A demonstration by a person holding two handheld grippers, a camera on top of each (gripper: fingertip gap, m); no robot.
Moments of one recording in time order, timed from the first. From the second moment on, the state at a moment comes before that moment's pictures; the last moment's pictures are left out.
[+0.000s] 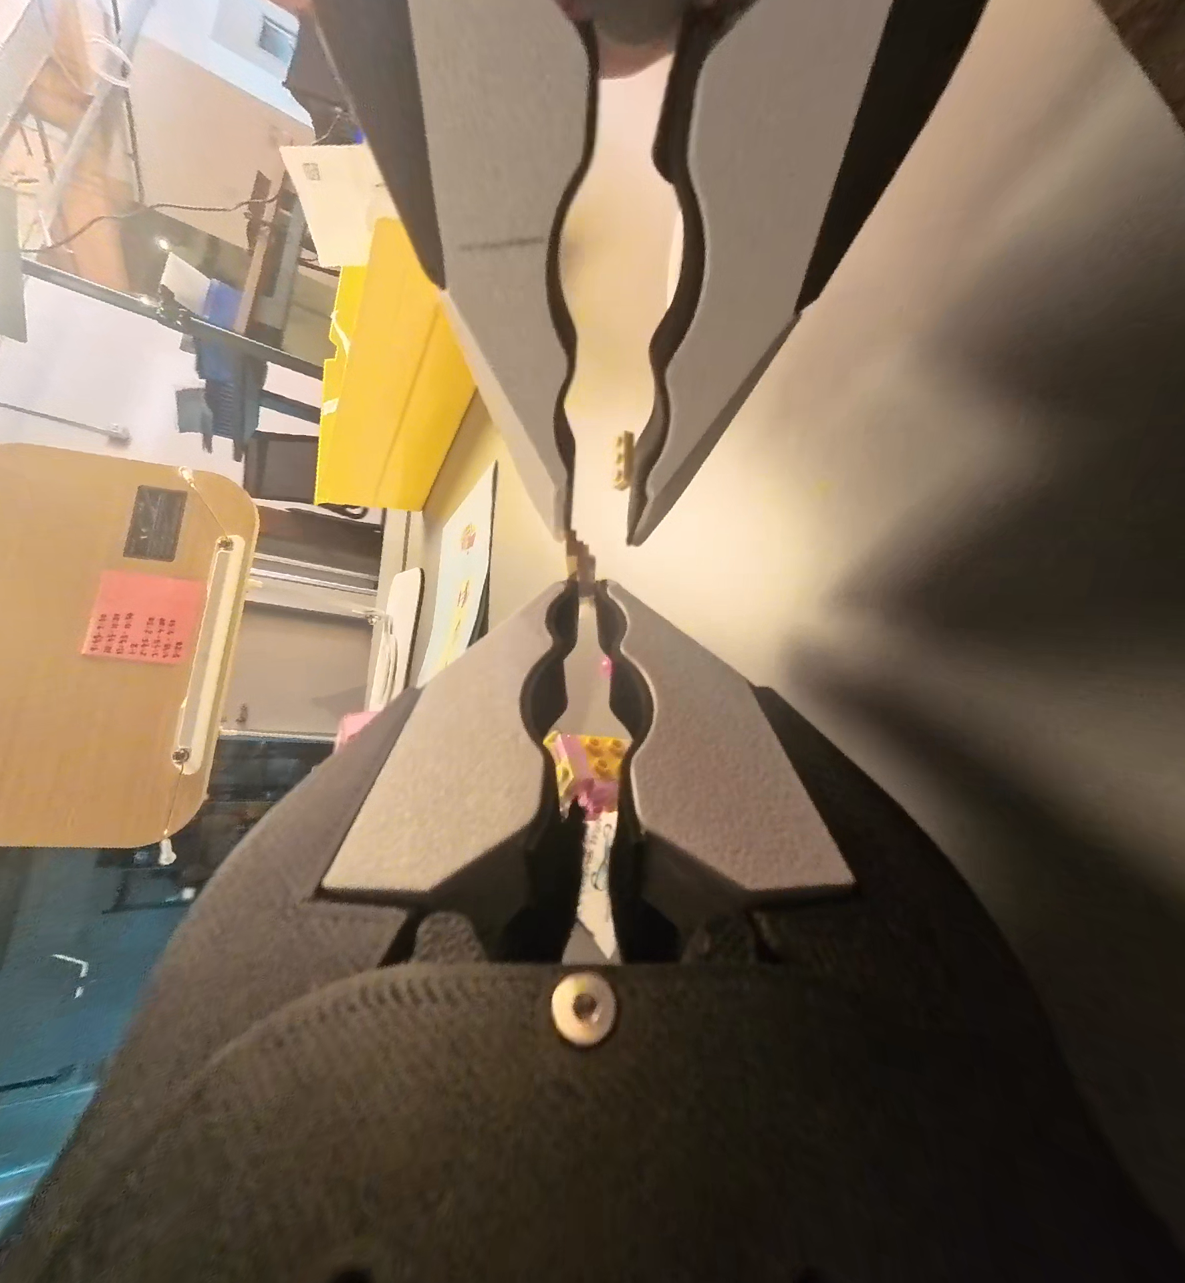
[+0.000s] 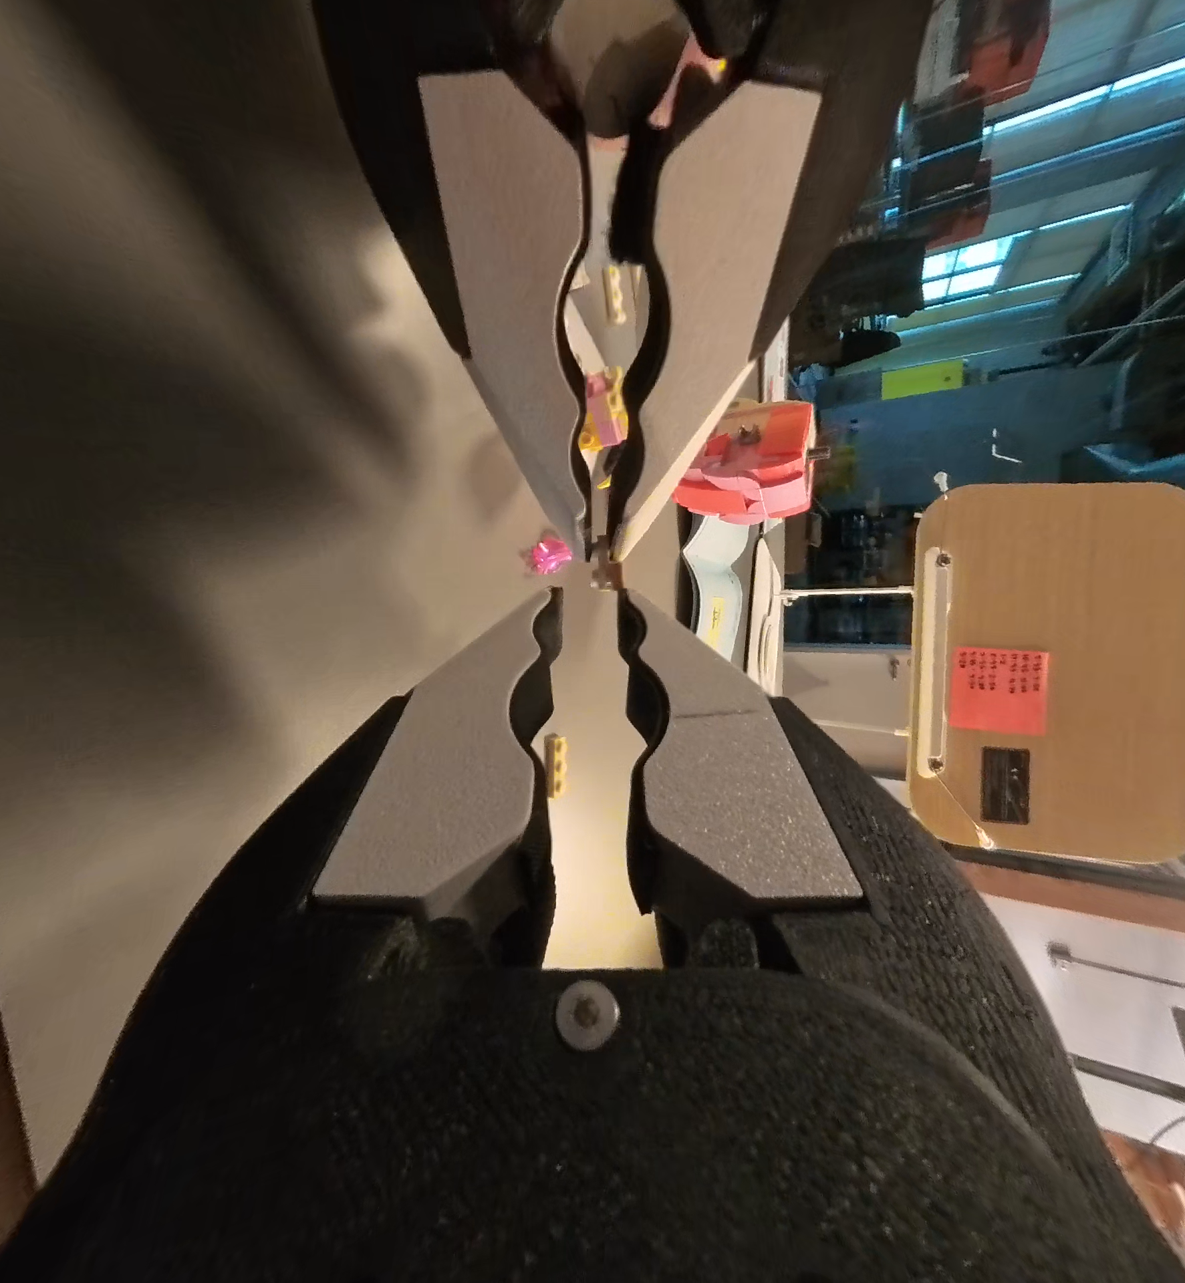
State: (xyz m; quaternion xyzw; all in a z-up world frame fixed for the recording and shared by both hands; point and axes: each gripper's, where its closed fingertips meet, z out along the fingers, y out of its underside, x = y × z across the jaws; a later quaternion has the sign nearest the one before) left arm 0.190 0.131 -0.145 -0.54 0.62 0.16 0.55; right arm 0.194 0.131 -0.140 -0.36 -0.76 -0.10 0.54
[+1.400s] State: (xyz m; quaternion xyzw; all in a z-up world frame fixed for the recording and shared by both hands) left arm 0.189 0.132 -0.143 -0.51 0.62 0.18 0.56; right arm 0.183 0.133 -0.138 -0.38 -0.72 -0.06 0.57
